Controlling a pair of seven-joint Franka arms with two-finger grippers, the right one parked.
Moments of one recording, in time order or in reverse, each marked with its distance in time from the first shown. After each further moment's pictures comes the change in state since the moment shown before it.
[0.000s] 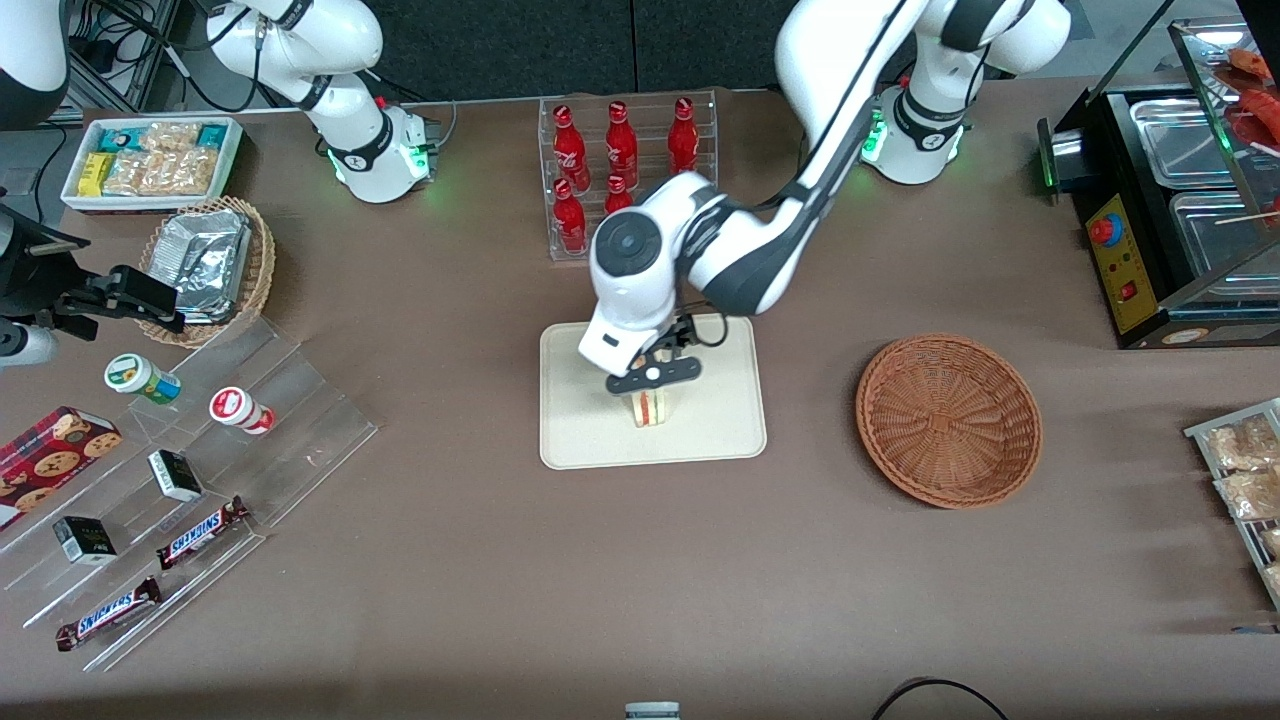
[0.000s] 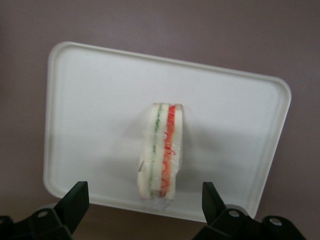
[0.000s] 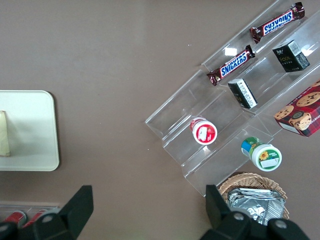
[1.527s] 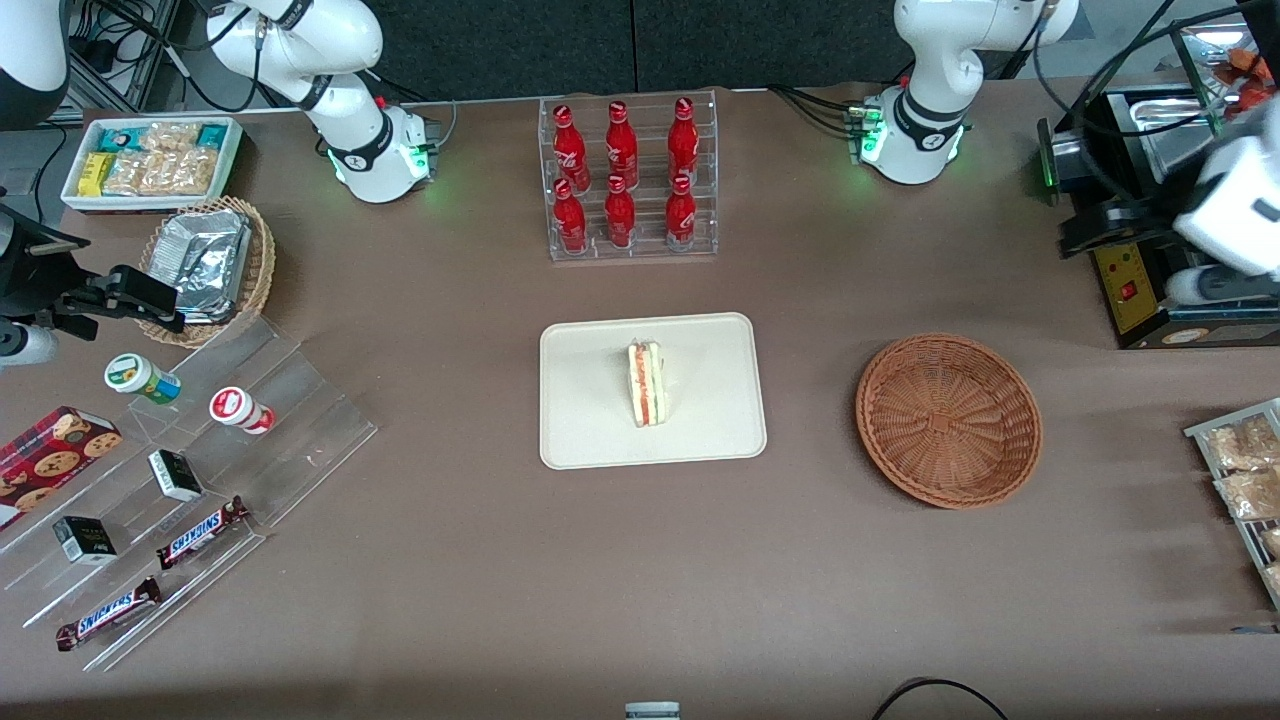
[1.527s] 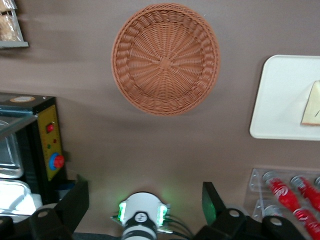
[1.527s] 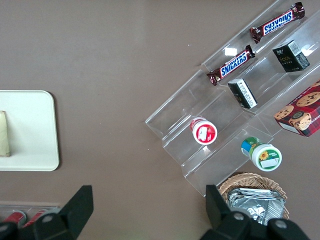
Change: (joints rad) arm 0.720 -0.512 0.023 -0.014 0.028 -0.685 0.910
